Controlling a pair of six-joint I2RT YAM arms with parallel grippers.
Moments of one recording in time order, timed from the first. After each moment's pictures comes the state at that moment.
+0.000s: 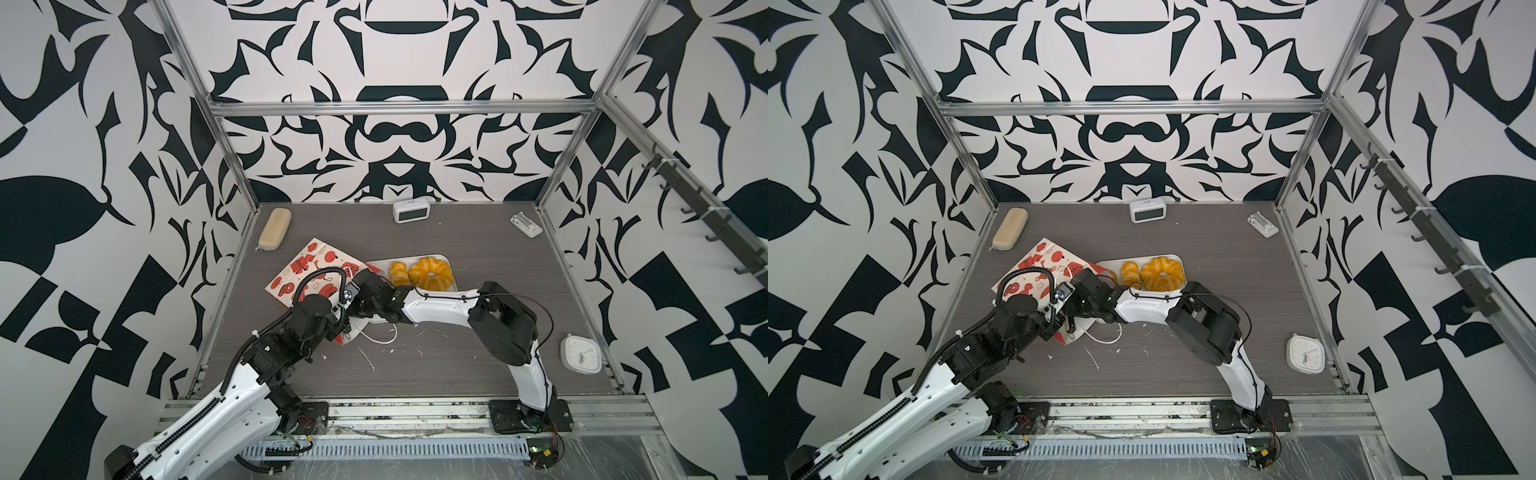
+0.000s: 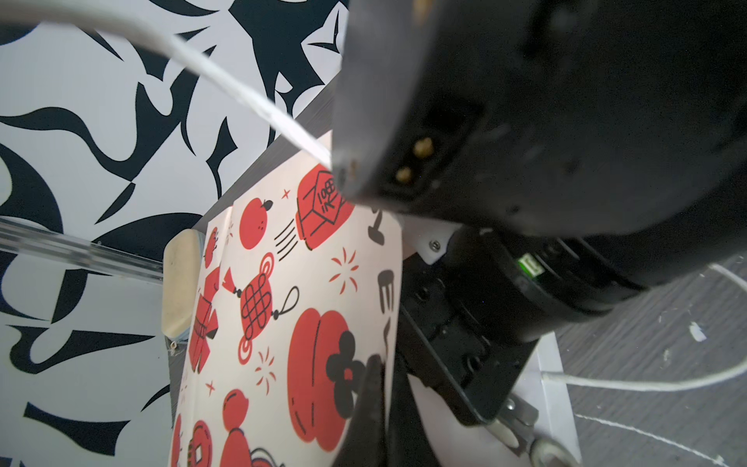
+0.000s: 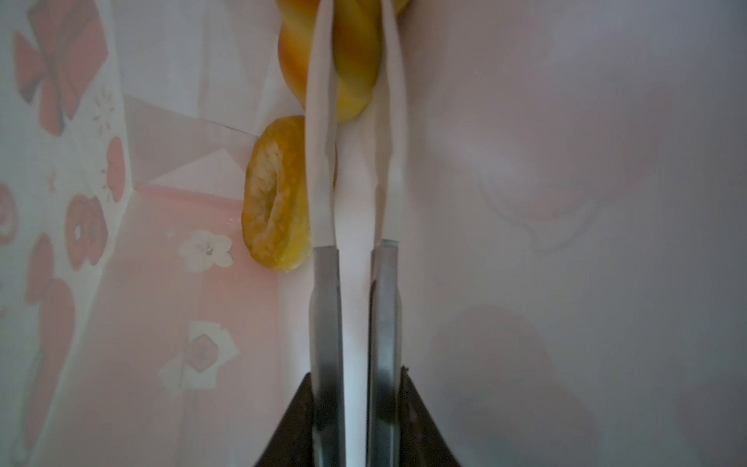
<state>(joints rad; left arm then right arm) -0.75 0.68 0.58 -0.47 -0.32 0.35 1.01 2.08 1.40 0.01 -0.16 1.02</state>
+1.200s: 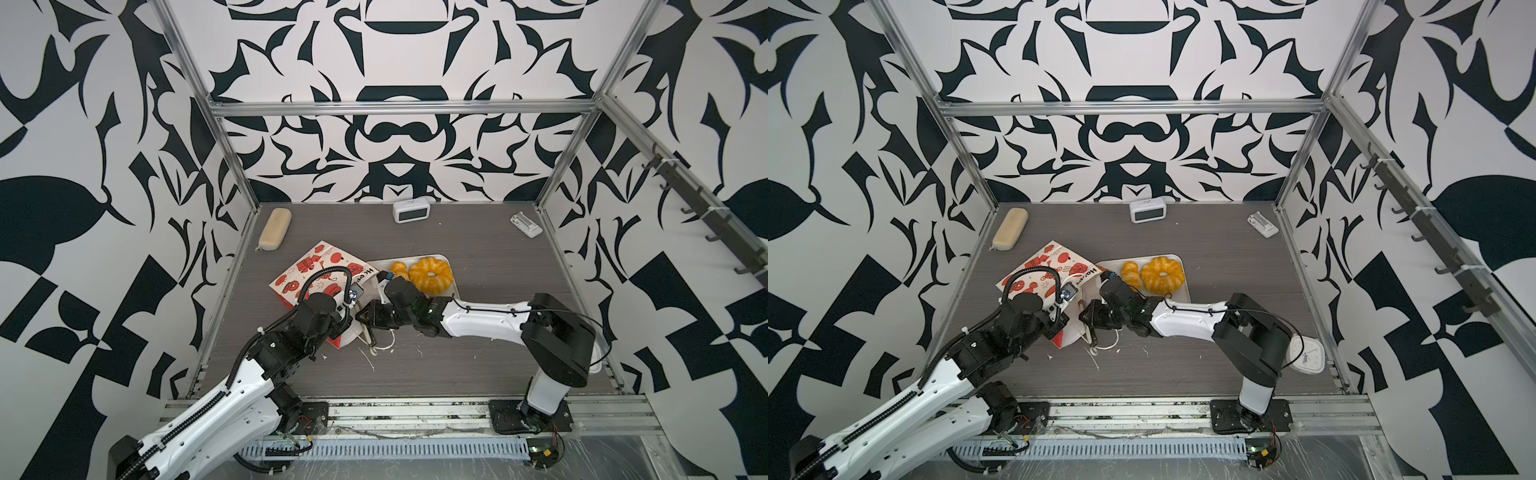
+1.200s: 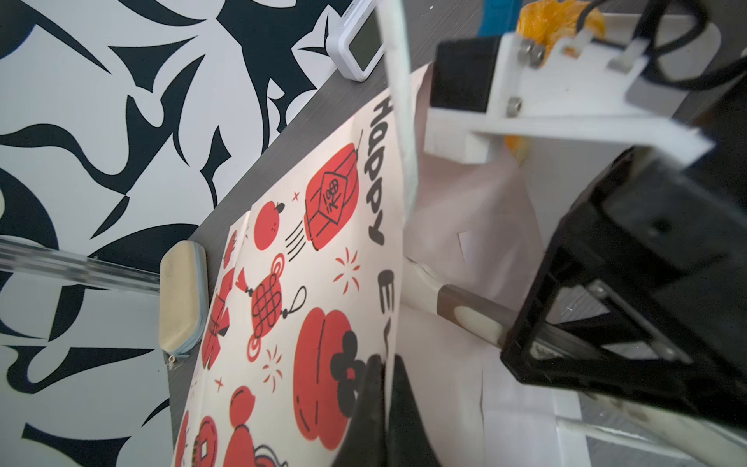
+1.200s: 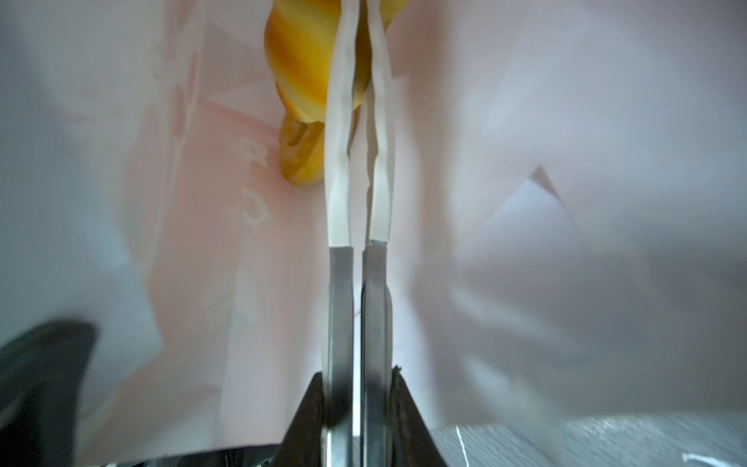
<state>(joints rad) -0.75 0.73 0.58 -0.43 -0.33 0.37 0.99 1.73 1.02 0.11 -0.27 1.03</state>
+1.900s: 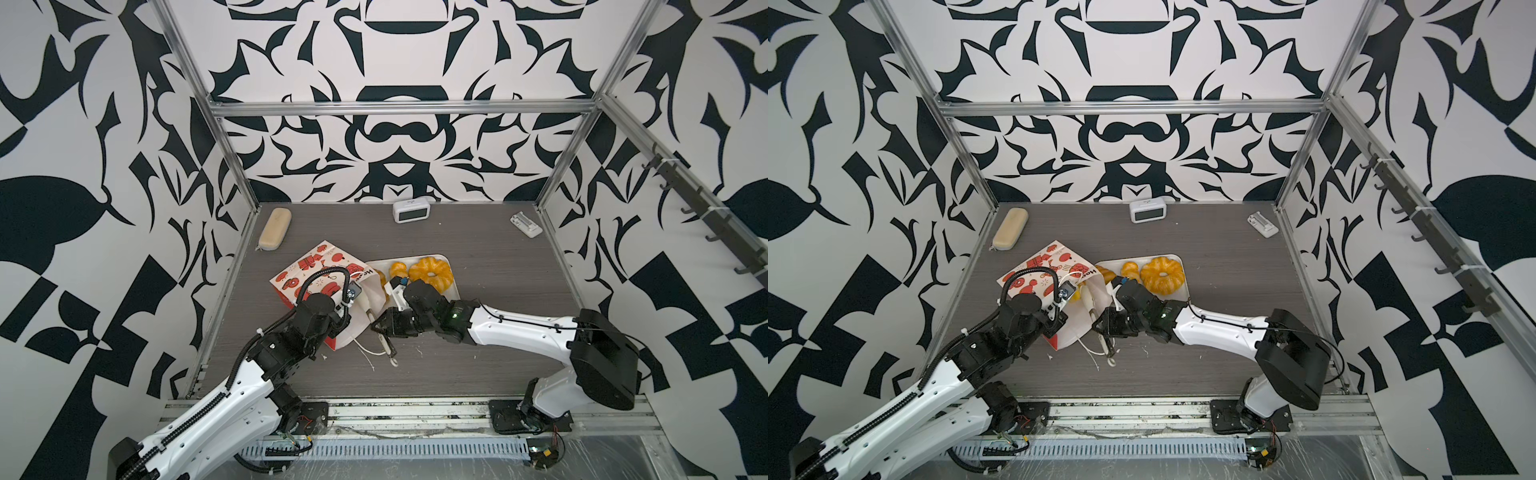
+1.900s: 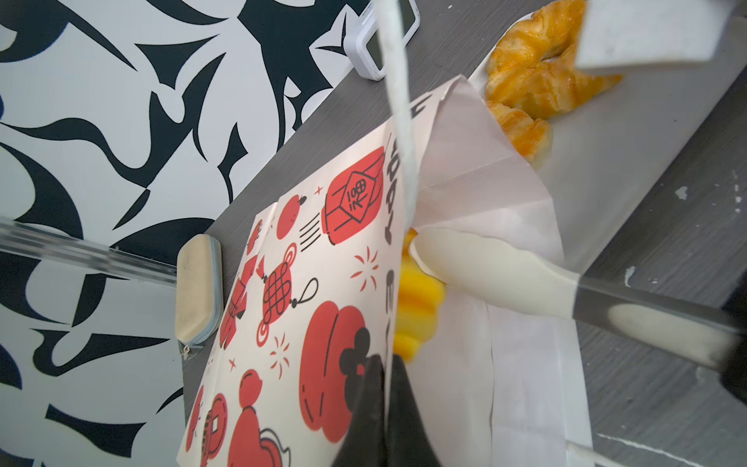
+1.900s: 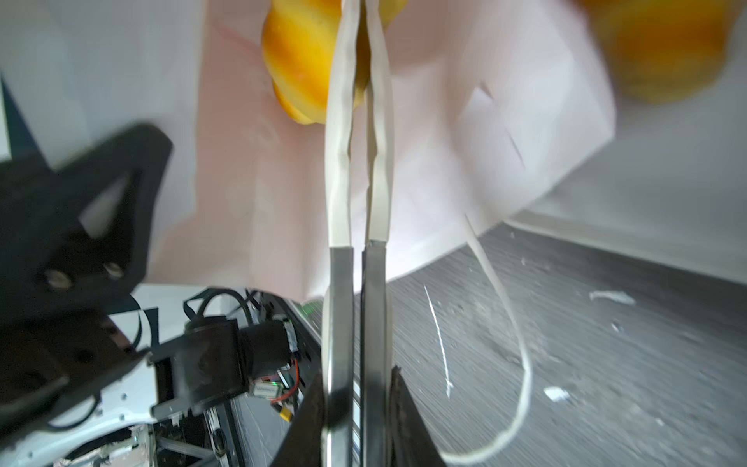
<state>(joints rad) -0.75 0.71 0.56 -0.41 -0.37 0.36 0.99 1.51 0.90 -0.08 -0.35 0.96</state>
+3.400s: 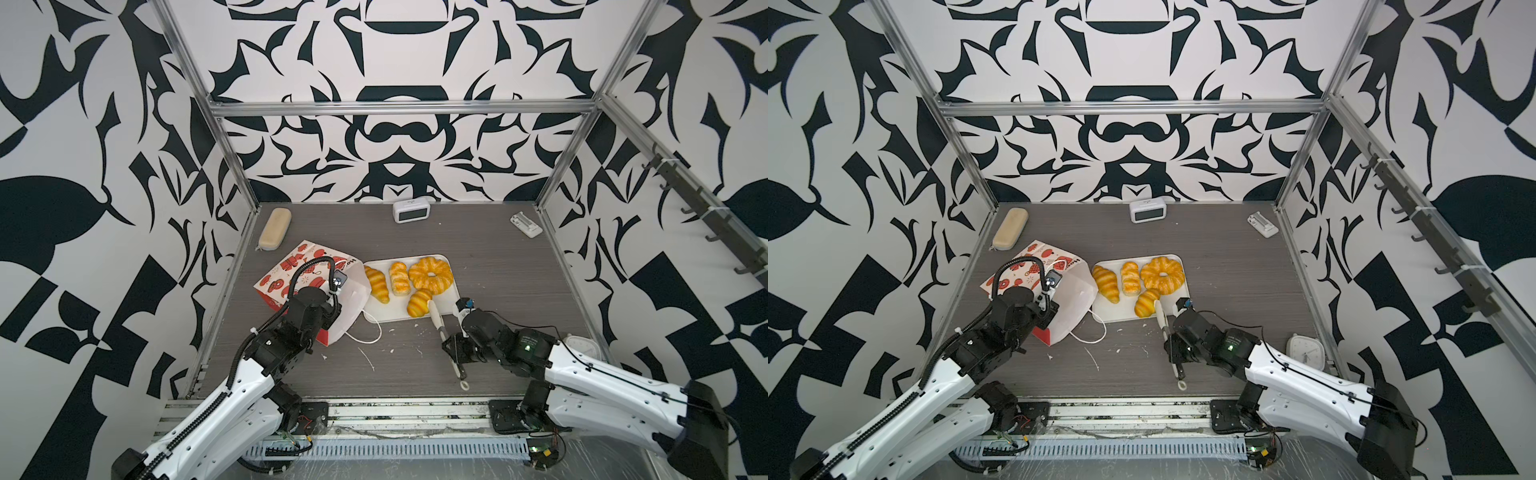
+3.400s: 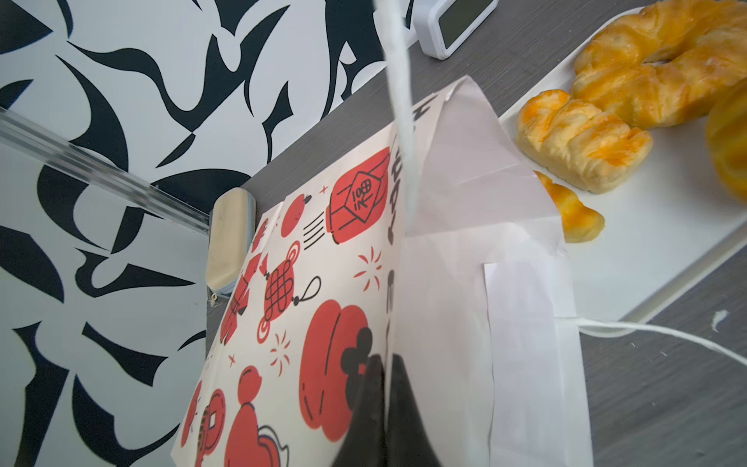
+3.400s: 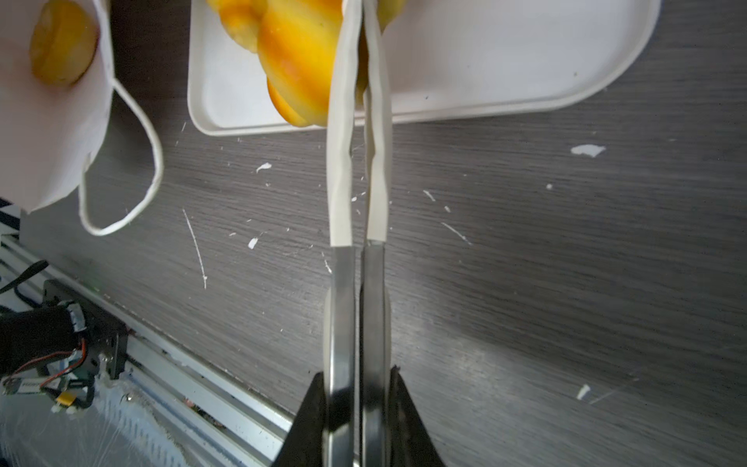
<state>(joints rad) -0.62 0.71 0.57 -0.39 -0.39 0.30 0.91 0.92 0.55 -0.57 -0.02 0.83</state>
